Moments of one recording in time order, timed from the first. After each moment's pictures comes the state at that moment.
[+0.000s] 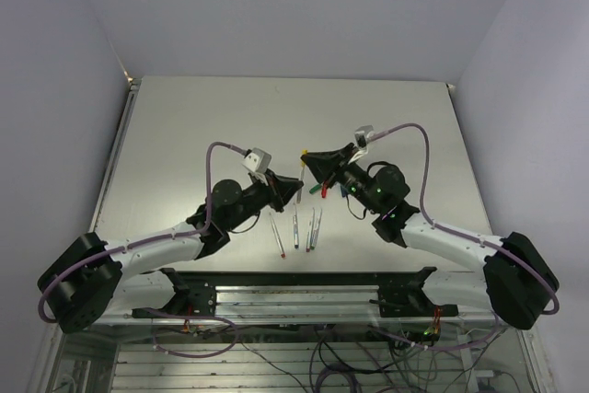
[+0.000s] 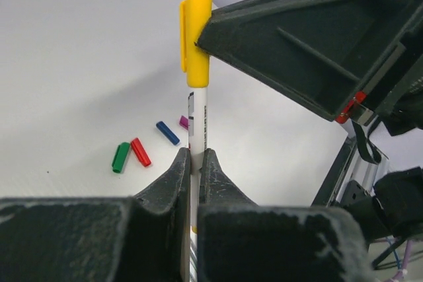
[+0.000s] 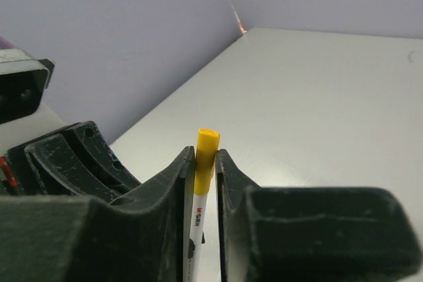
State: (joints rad) left arm -0.85 1.16 0.44 0.74 0.02 -0.45; right arm 0.72 1.20 0.50 0.87 -0.10 0.44
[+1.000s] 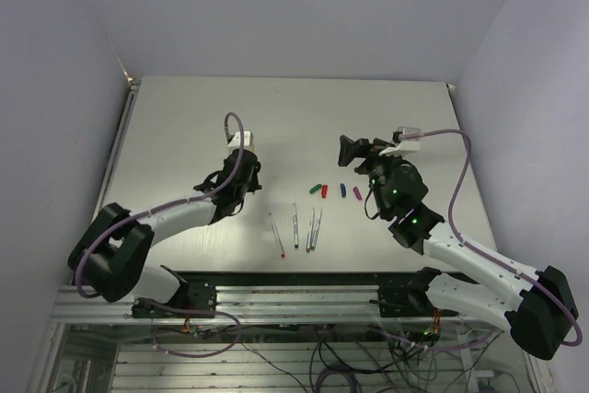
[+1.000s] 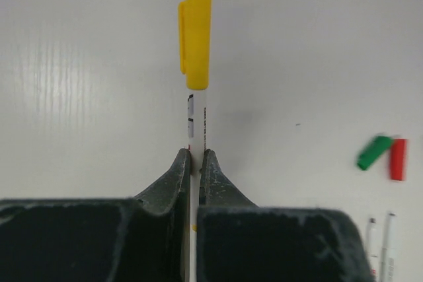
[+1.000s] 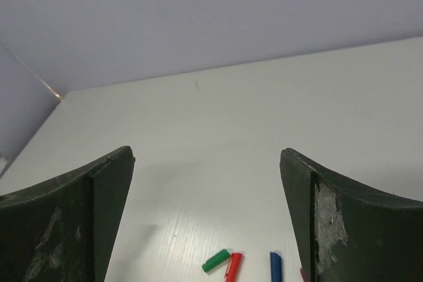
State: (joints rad) left arm -0.65 1.37 0.66 0.18 -0.38 -0.46; right arm 0.73 0.96 0.58 0.49 0.56 0.25
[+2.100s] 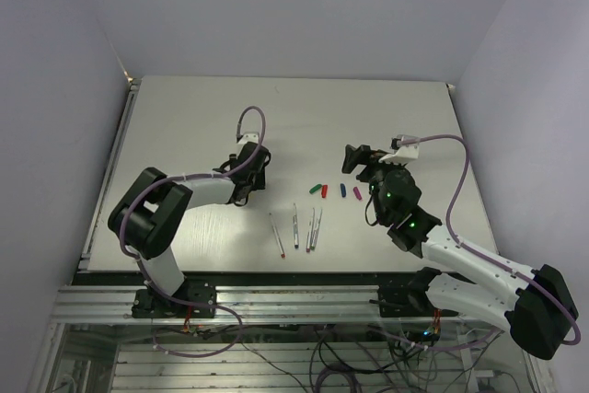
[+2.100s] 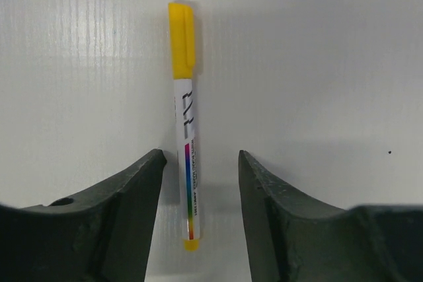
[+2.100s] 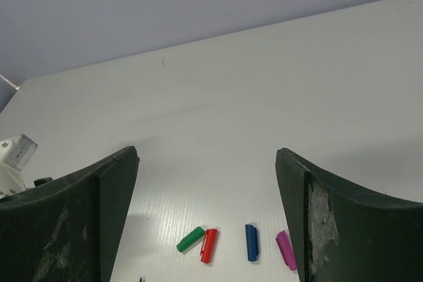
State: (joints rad) left arm -0.58 1.71 0.83 0.06 -0.40 -0.44; right arm 0.73 0.96 0.51 0.44 0.66 0.30
